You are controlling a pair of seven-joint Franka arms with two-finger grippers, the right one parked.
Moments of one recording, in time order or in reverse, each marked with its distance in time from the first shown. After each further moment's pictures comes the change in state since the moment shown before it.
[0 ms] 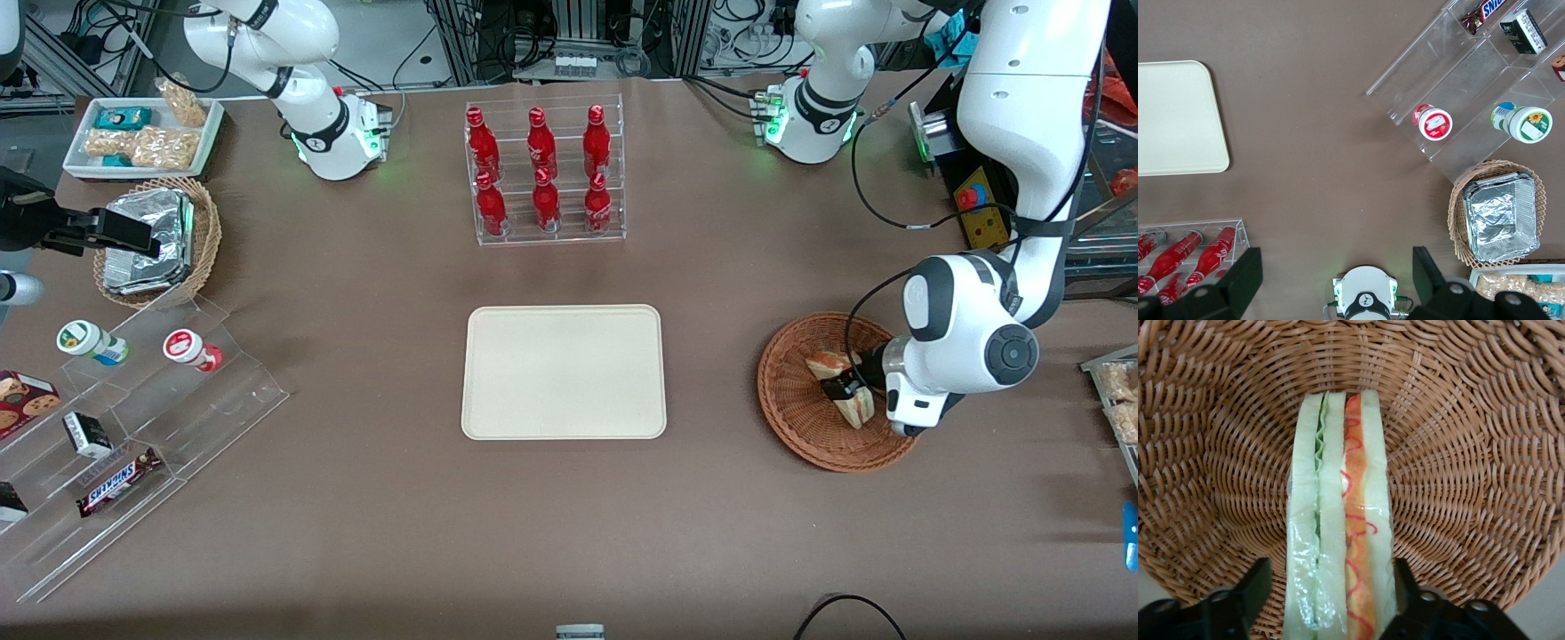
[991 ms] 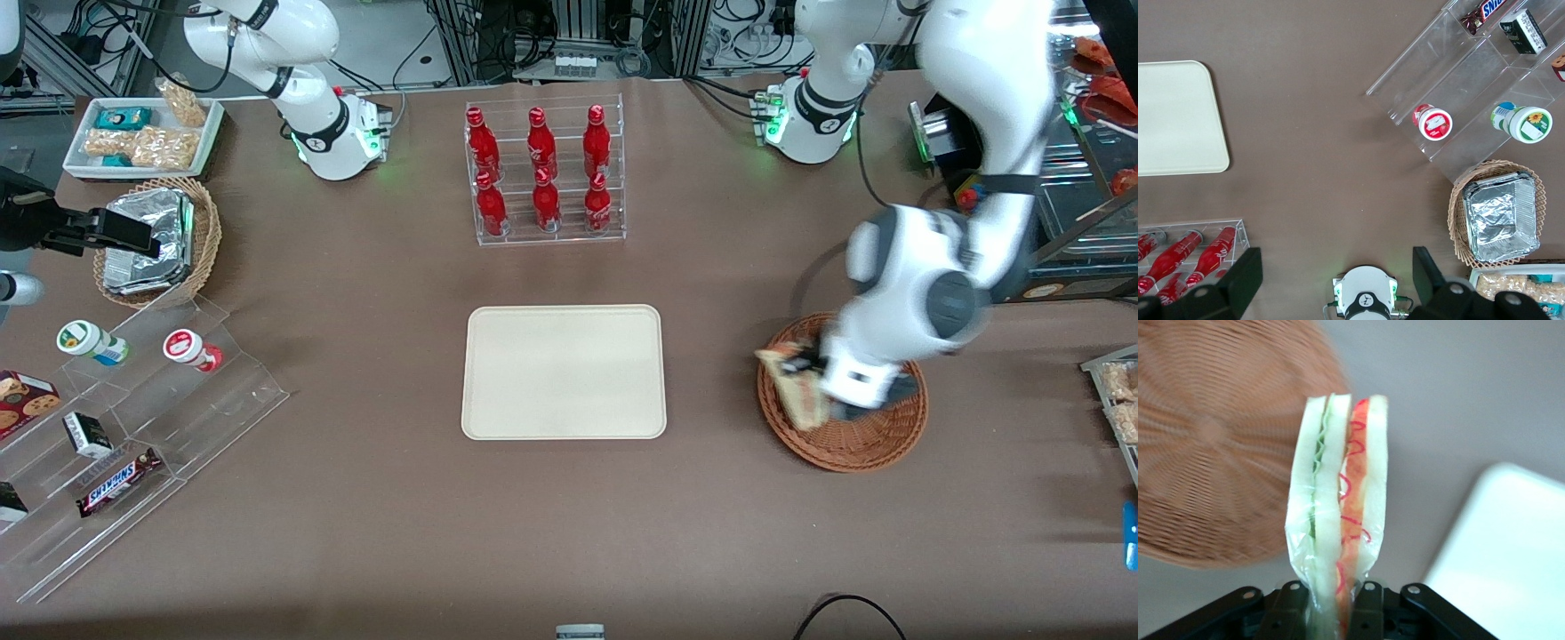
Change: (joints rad) arm -0.281 -0.143 -0.031 0.052 0.008 -0.059 -0.005
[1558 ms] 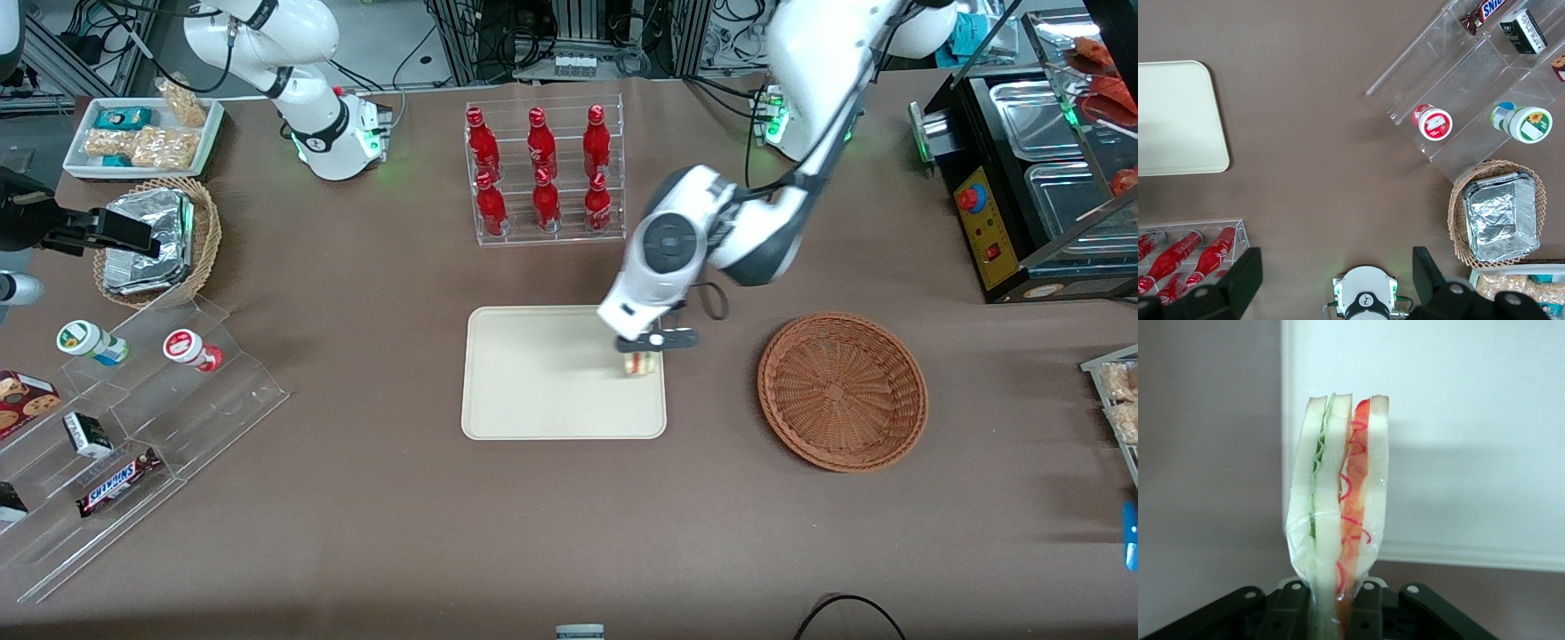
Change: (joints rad) arm -0.371 0.187 0.000 0.151 0.087 0.008 -0.199
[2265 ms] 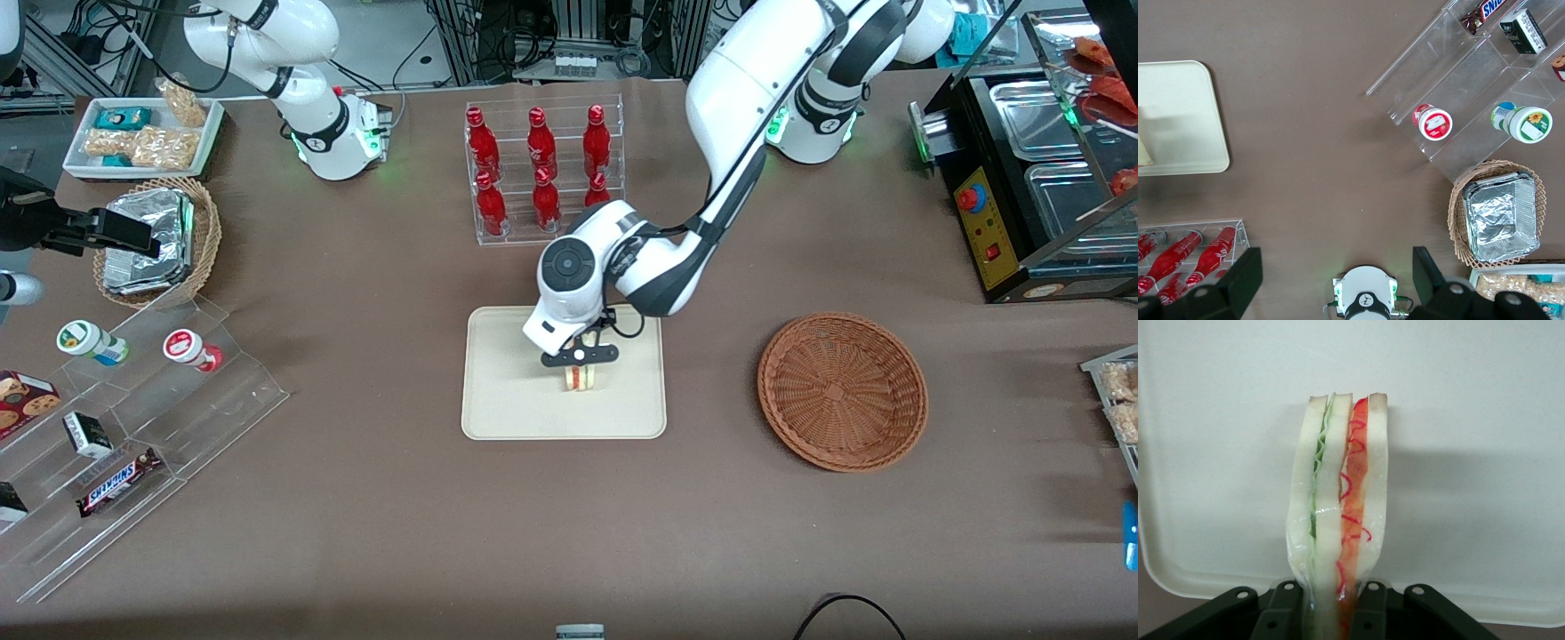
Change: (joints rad) arm -0.116 0.275 0.003 0.299 0.042 0.002 -0.116
